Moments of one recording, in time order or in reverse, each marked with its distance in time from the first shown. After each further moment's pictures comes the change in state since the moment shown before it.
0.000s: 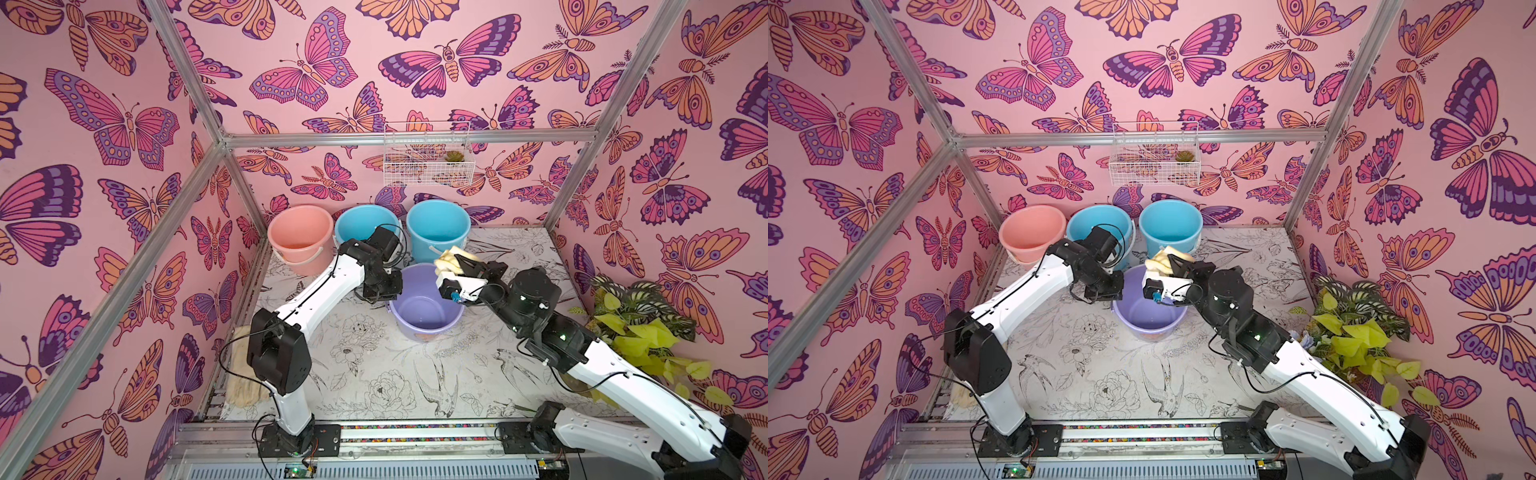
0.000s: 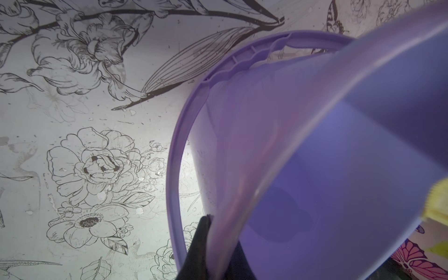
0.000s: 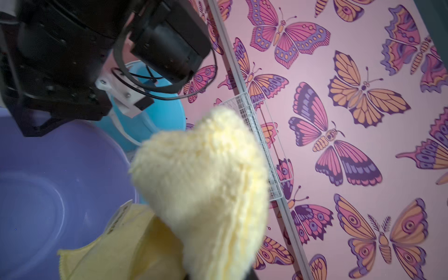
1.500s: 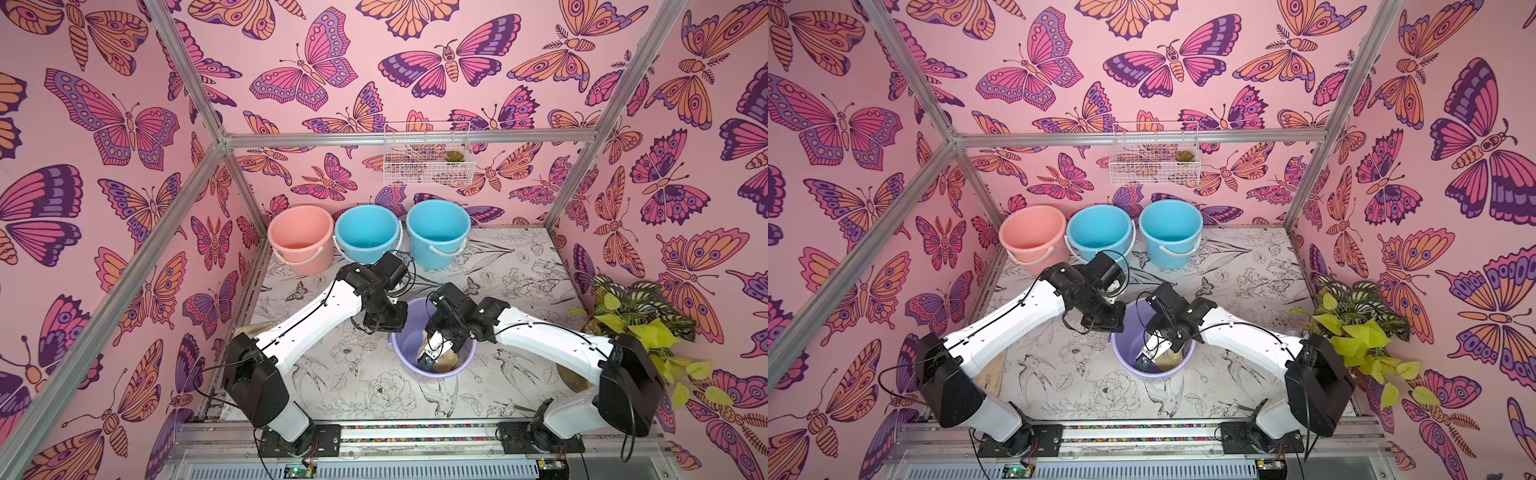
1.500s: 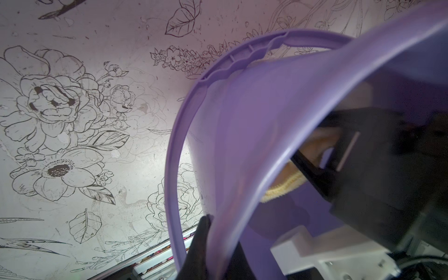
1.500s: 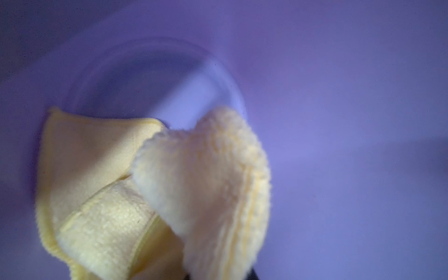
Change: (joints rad) left arm -0.162 -0.212 -0.219 -0.048 0.052 0.017; right arm 0.034 0.500 0.037 -0.608 -0.348 -0.554
